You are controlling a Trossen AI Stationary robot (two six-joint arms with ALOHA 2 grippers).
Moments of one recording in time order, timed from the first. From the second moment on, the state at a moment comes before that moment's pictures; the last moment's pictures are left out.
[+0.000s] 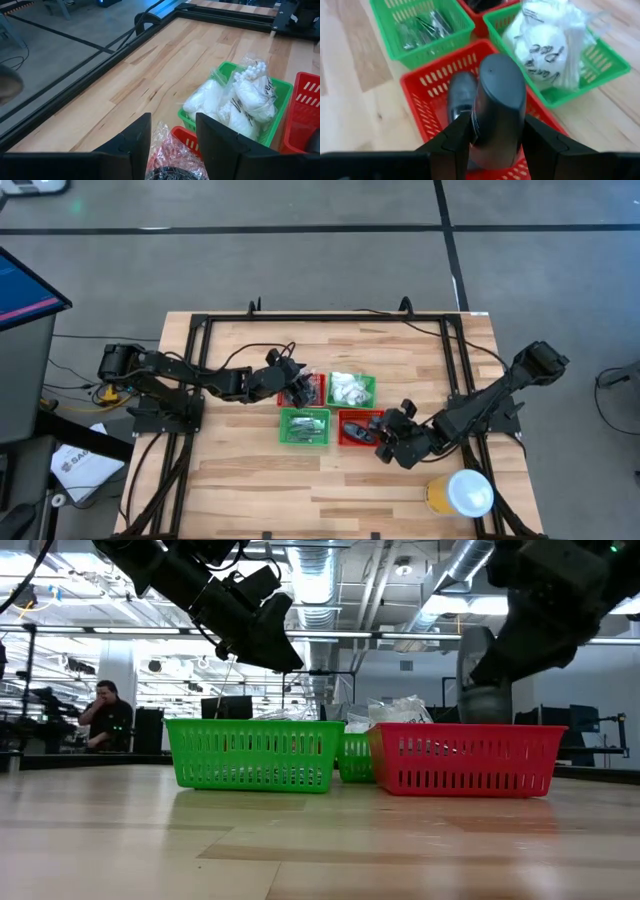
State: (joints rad) left arm -0.01 1.46 0.74 0.22 -0.59 -0.20; right arm 0.57 1.40 0.75 -0.40 0.73 0.94
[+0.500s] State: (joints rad) left arm -0.01 1.46 0.74 0.22 -0.59 -0.20; right arm 0.51 1.48 0.75 -0.38 0.70 0.93
